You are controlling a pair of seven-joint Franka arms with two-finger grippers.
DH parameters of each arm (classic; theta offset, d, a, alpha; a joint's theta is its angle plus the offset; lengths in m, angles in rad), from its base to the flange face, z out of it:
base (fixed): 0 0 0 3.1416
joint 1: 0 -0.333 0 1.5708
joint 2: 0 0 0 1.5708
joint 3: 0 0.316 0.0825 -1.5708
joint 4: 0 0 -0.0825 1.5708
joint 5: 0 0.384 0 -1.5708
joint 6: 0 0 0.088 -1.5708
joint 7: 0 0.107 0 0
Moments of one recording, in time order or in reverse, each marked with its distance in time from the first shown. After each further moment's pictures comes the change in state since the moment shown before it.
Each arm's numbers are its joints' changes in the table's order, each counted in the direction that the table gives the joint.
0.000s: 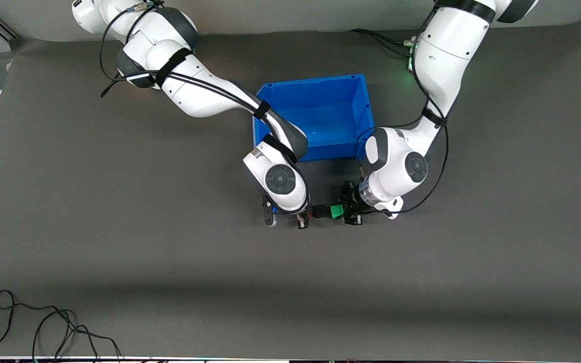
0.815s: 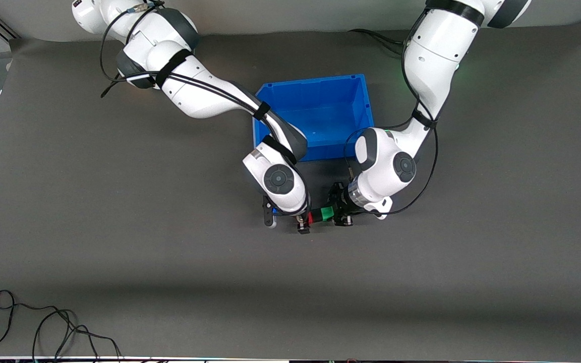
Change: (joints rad) left arm 0.035 0.037 0.003 -0.064 -0.008 -0.005 -0.041; right arm 0.002 -0.002 -0.004 -0.014 -0.001 -0.003 -0.004
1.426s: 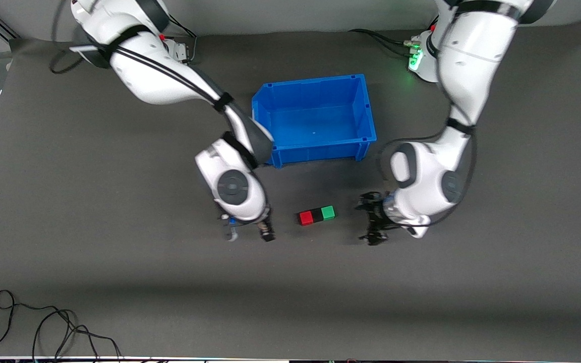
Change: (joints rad) left arm -0.201 -0.068 0.041 -0.026 0.103 0.262 0.234; right arm 0.177 -0.311 -0.011 0.262 0.000 0.155 -0.373
